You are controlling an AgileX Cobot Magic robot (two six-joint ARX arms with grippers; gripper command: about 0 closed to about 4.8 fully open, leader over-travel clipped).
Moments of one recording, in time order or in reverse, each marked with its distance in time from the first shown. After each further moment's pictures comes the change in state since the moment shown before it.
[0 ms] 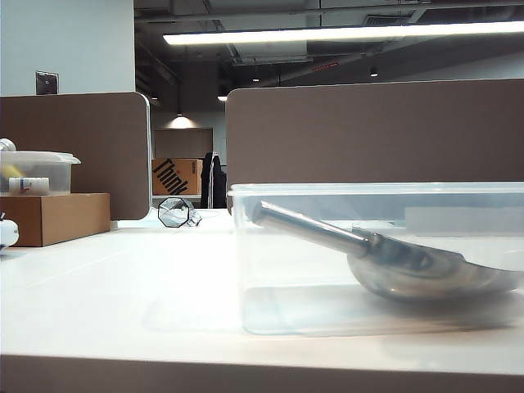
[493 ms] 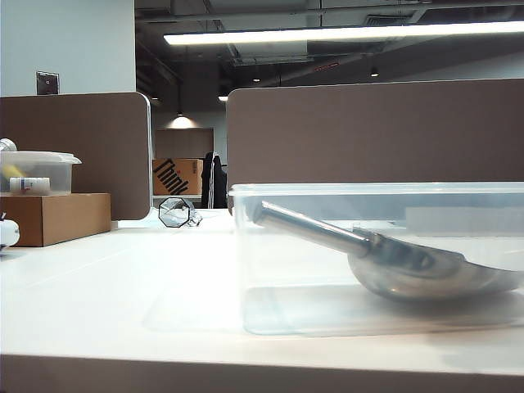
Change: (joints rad) left arm 0.000 0.000 0.000 0.000 0.000 0.000; right arm -0.171 0.000 0.000 0.000 0.021 0.000
